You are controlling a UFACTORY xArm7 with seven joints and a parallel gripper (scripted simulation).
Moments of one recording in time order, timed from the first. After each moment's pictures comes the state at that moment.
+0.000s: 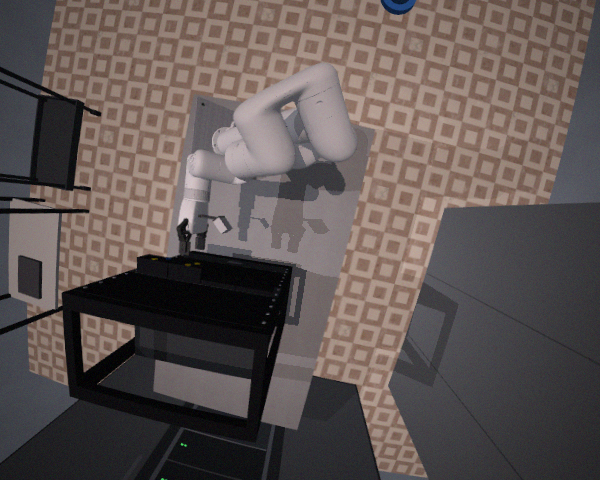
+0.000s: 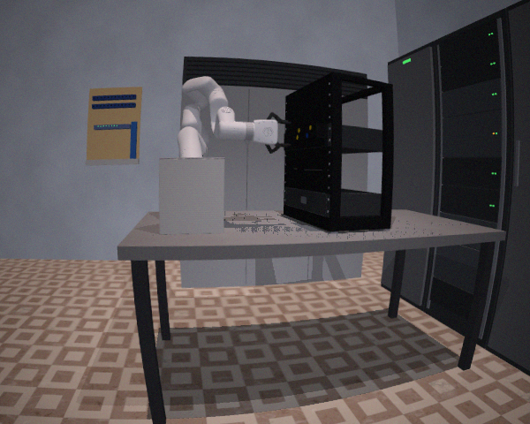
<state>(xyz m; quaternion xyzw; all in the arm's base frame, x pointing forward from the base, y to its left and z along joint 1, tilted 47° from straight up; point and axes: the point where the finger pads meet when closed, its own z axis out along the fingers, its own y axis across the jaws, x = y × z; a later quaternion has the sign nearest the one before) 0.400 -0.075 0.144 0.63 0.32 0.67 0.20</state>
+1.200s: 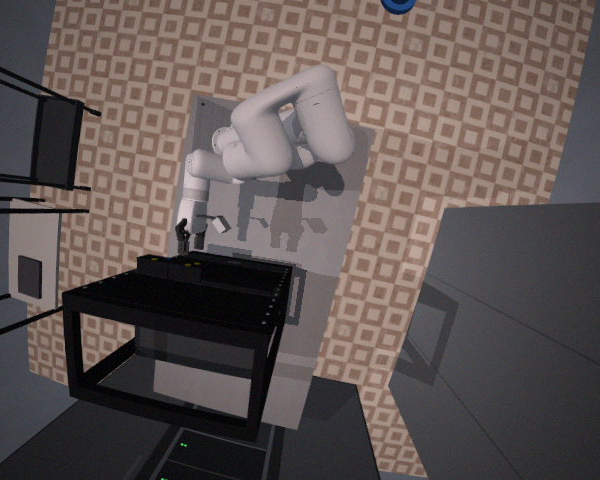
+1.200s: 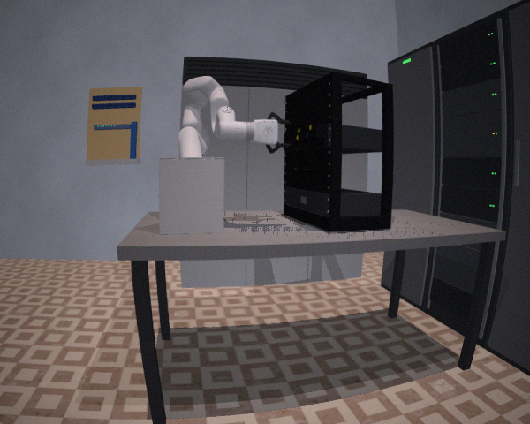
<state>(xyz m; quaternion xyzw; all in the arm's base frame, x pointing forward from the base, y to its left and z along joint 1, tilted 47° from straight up) 0.400 -0.078 0.141 0.63 0.32 0.68 0.20</state>
